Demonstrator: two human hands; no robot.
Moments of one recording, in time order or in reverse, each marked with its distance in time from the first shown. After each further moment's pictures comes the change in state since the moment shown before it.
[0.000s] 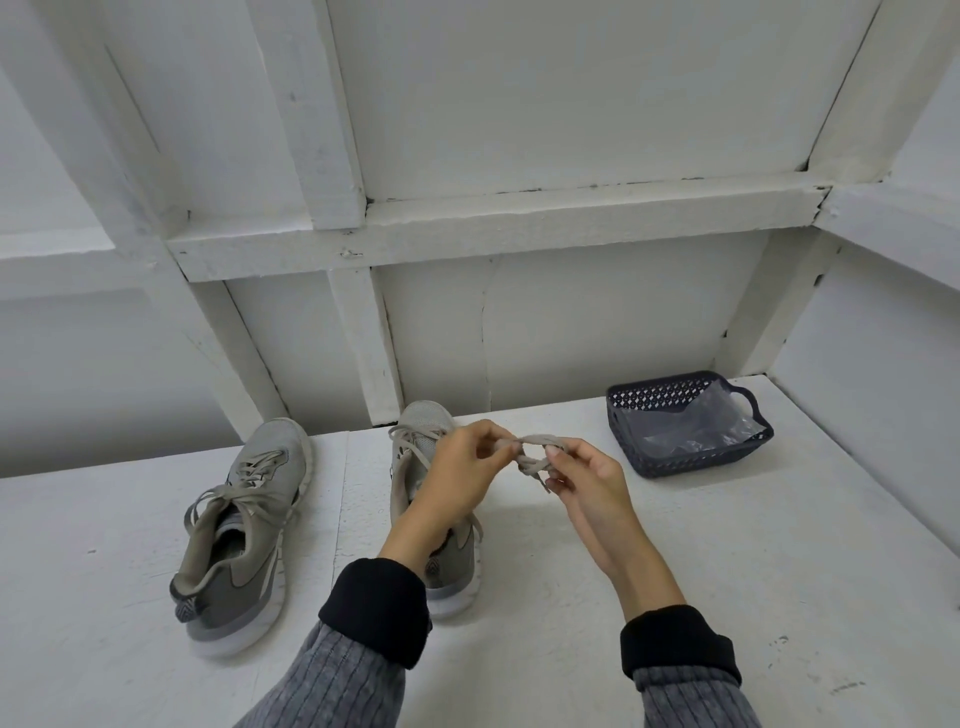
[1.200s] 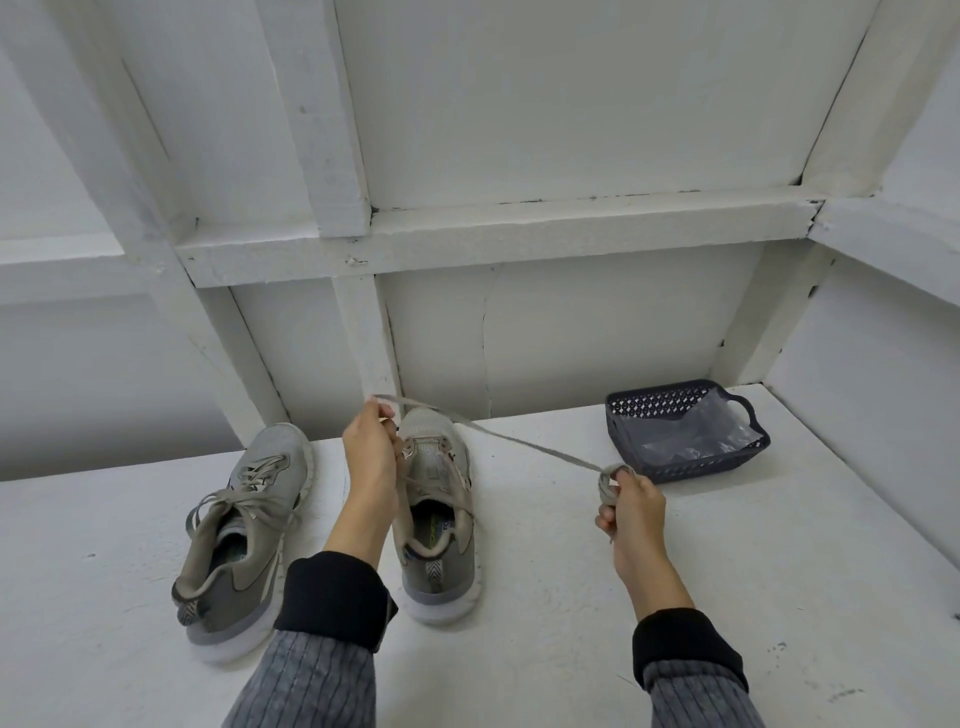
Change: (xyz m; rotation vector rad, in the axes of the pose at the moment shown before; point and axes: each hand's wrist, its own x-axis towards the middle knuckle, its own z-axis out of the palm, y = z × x) left_hand 0.003 -0.002 -0.058 -0.717 0.651 -0.376; right_hand 0.012 0.011 -0.033 -0.004 0.567 0.182
